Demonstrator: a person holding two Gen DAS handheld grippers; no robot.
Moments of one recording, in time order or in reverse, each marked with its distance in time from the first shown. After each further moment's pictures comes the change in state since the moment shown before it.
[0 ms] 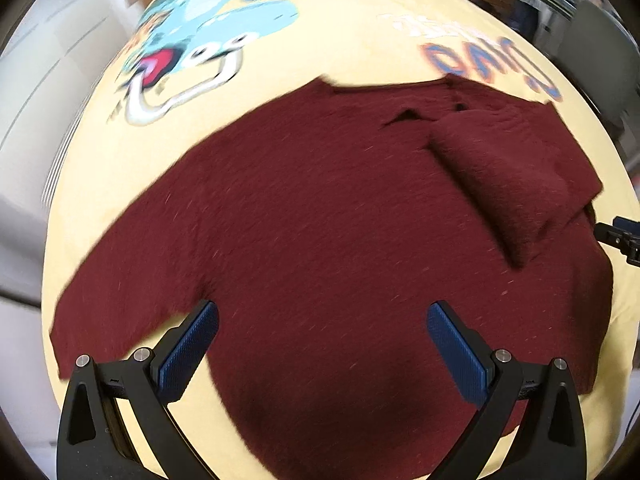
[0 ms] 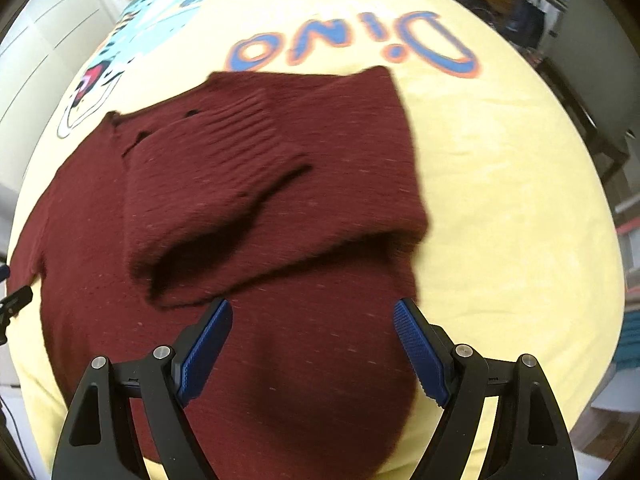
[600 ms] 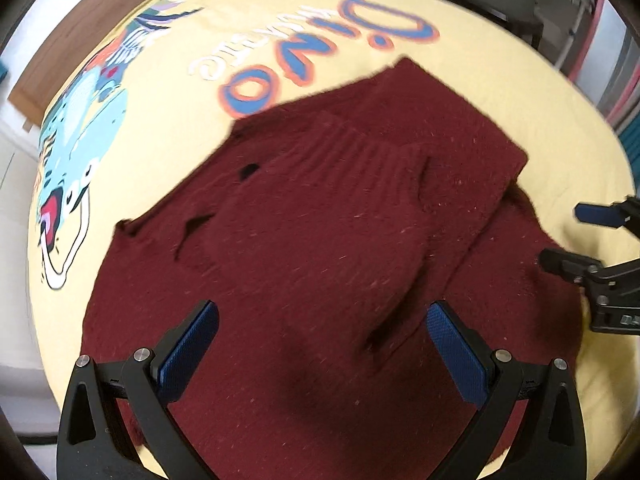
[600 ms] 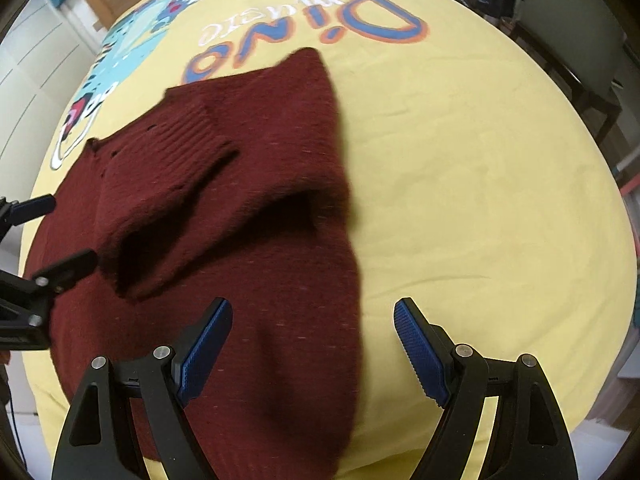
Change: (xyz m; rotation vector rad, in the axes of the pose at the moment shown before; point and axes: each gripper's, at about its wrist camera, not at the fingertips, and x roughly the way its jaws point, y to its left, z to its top) left arm 0.052 -0.177 0.066 0.422 0.007 -0.048; right arm 0.002 -0.060 -0.024 0.119 -0.006 0.050
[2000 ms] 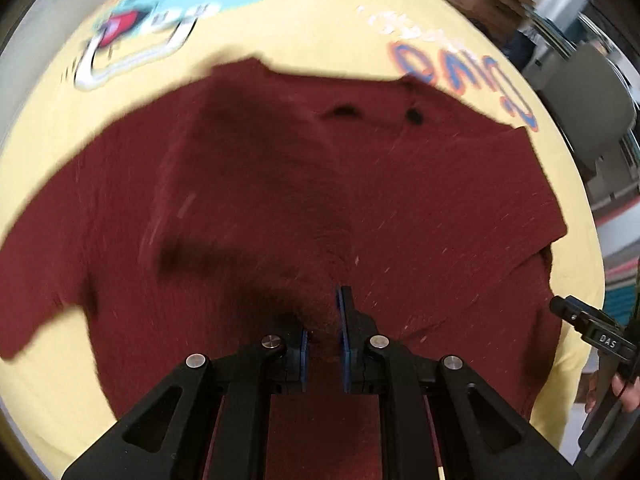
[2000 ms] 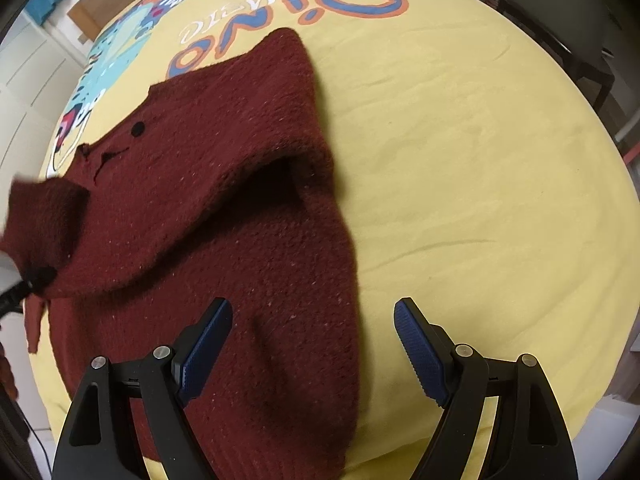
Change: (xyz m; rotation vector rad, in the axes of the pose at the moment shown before) left arm 0.013 0.138 -0.093 -0.615 0.009 -0.181; right arm 0.006 -0.002 -0.018 0.061 0.024 0.016
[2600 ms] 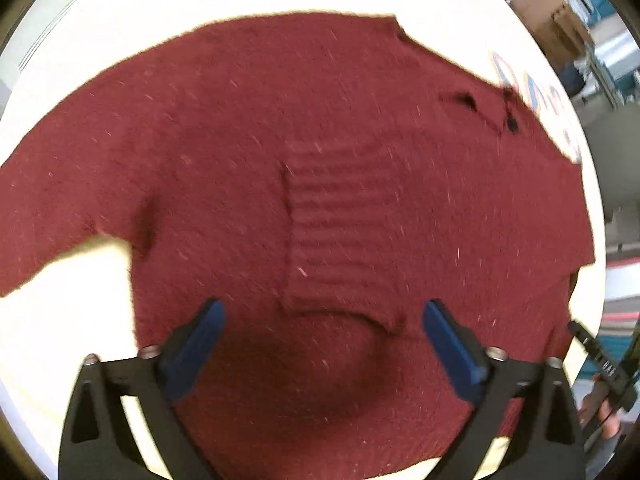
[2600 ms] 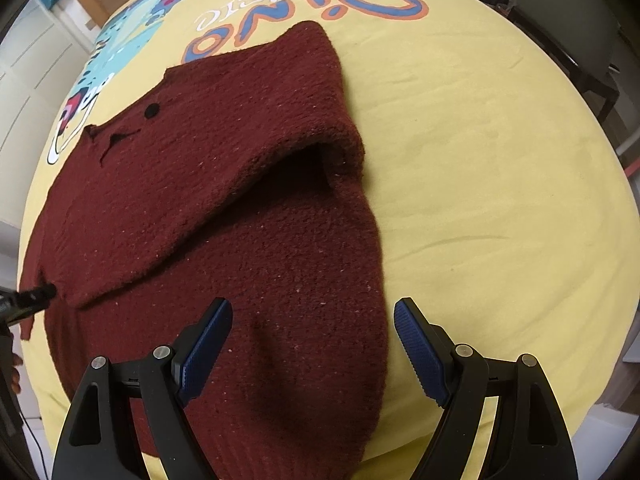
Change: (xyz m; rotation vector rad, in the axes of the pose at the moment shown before) left arm -0.005 0.079 -0.011 -0.207 0.087 0.006; right arm 0.004 0.019 -0.006 -0.040 0.006 -0.010
